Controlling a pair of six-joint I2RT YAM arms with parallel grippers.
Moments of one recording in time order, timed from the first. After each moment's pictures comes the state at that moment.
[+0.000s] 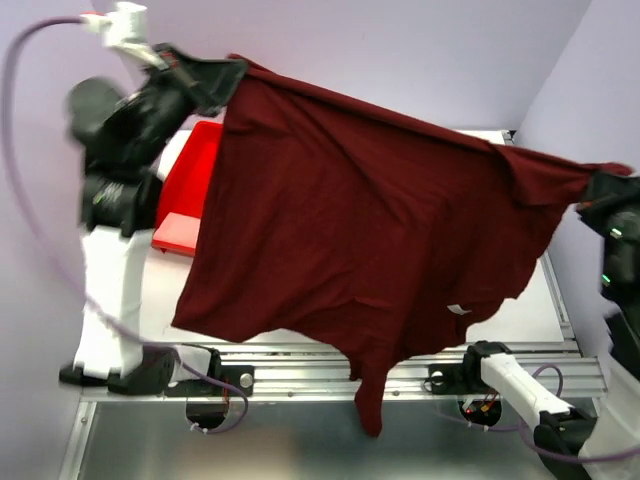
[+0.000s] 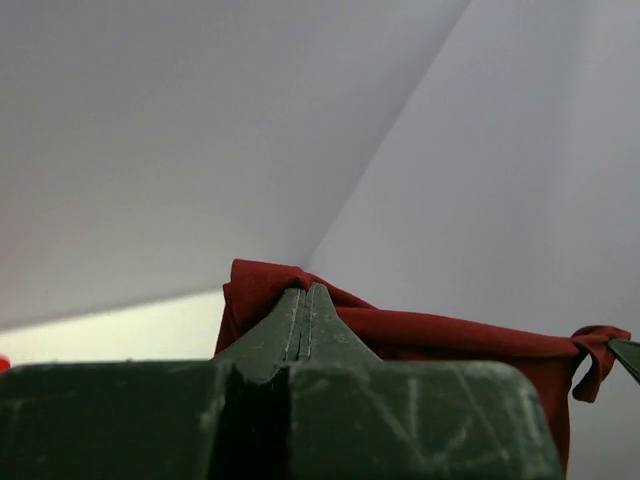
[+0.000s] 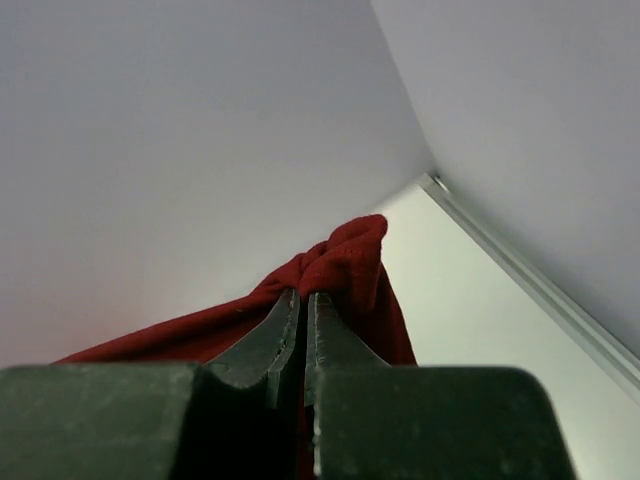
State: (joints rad) left arm -0.18 1.26 1.98 -0.33 0.40 -0.64; right arm 0.11 0.86 1.96 -0.93 0.51 0.45
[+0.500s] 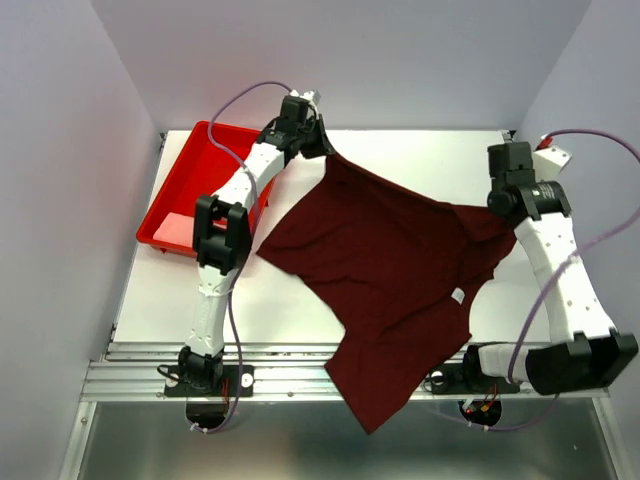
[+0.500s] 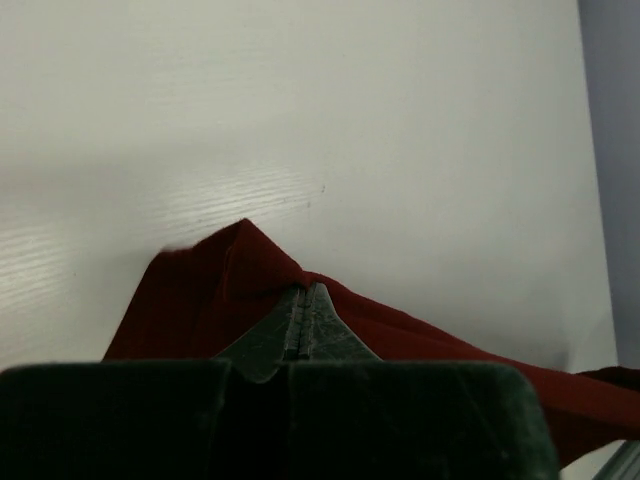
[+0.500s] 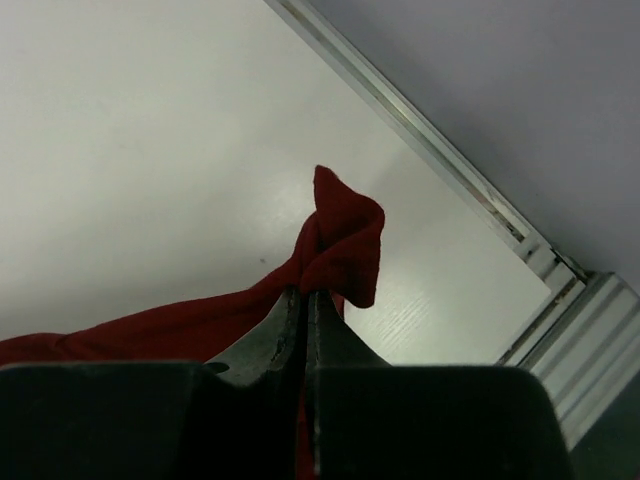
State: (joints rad) left arm -0.38 2.23 2.12 -0.42 0.27 -0.52; right arm 0.10 1.19 1.44 -1.05 0.74 0.59
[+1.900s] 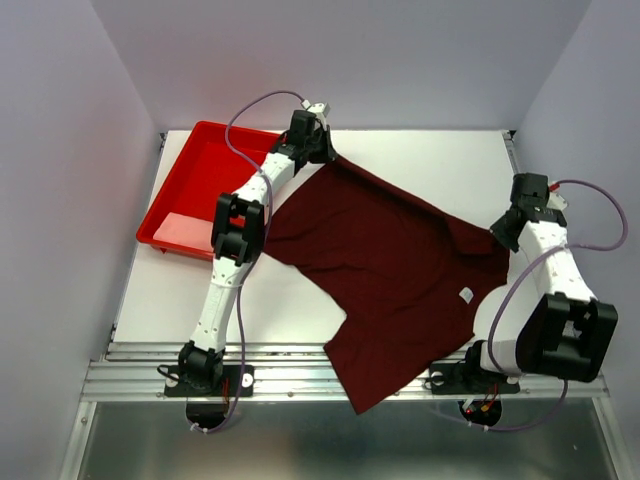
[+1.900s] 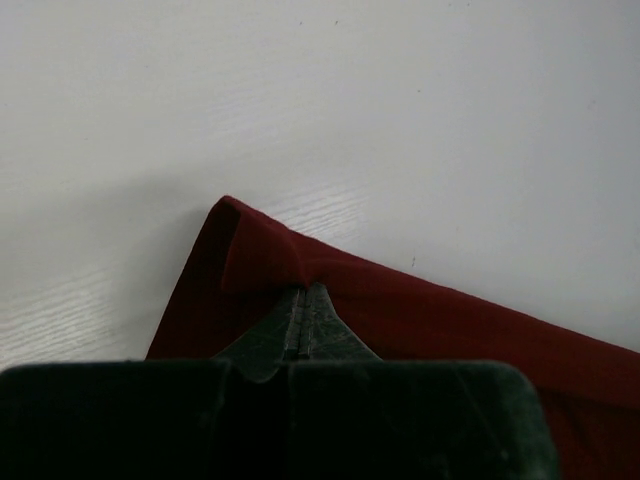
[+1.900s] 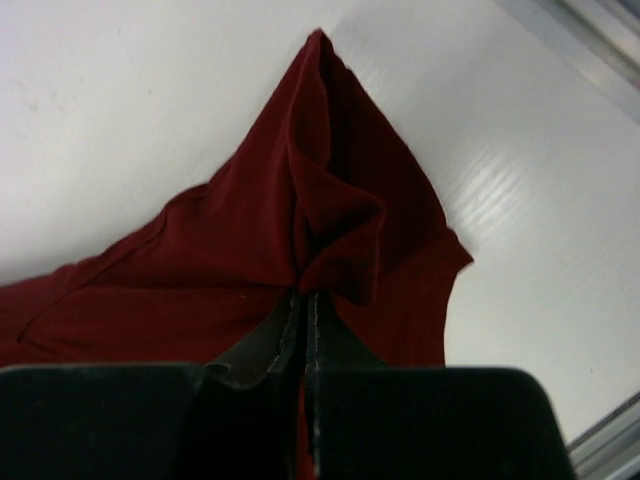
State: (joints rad) left arm -0.38 2.58 2.34 -0.26 0.25 -0.37; right arm -0.22 1.39 1.06 -0.67 0.34 0.65
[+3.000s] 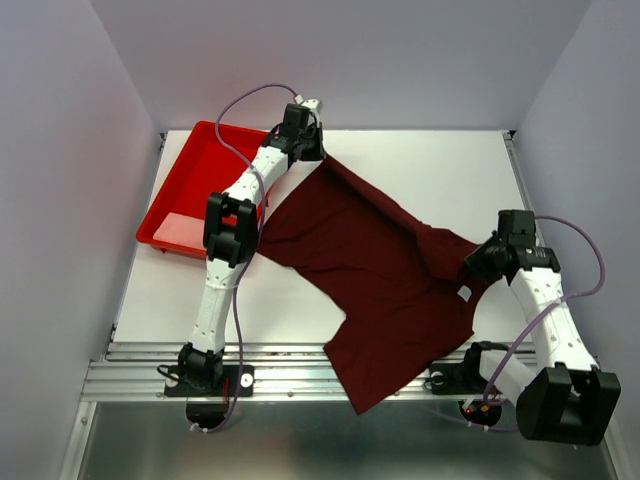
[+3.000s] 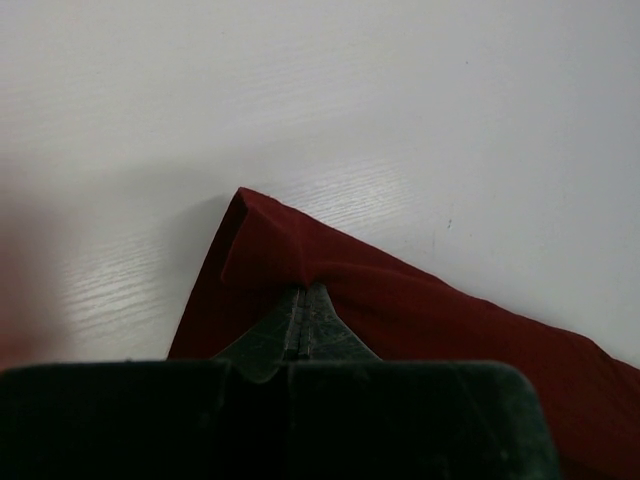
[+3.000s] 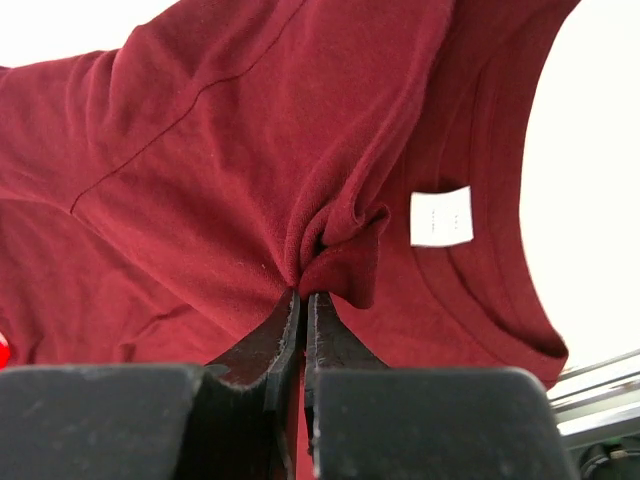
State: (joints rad) left arm -0.37 2.48 2.29 -0.42 0.18 -0.30; right arm -0.12 1.01 0.80 -0.81 0.01 0.78
